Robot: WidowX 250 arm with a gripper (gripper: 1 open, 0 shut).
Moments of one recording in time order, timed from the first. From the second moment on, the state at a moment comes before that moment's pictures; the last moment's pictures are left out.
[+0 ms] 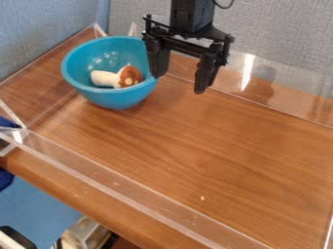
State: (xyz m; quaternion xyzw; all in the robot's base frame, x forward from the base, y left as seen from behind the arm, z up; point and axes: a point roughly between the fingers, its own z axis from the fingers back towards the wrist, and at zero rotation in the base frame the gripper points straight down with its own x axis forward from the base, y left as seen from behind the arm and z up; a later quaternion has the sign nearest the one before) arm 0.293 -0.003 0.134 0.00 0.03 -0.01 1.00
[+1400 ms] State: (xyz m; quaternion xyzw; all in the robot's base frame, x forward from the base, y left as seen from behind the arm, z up) arm 0.338 0.084 0.123 0.02 0.02 0.08 1.00
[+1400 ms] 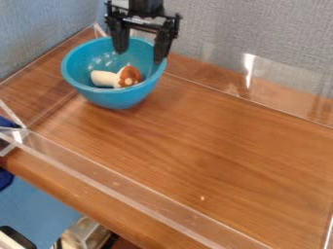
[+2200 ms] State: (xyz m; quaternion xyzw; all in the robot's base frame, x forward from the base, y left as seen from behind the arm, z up) arm 0.348 0.108 0.111 0.05 0.04 0.15 0.99
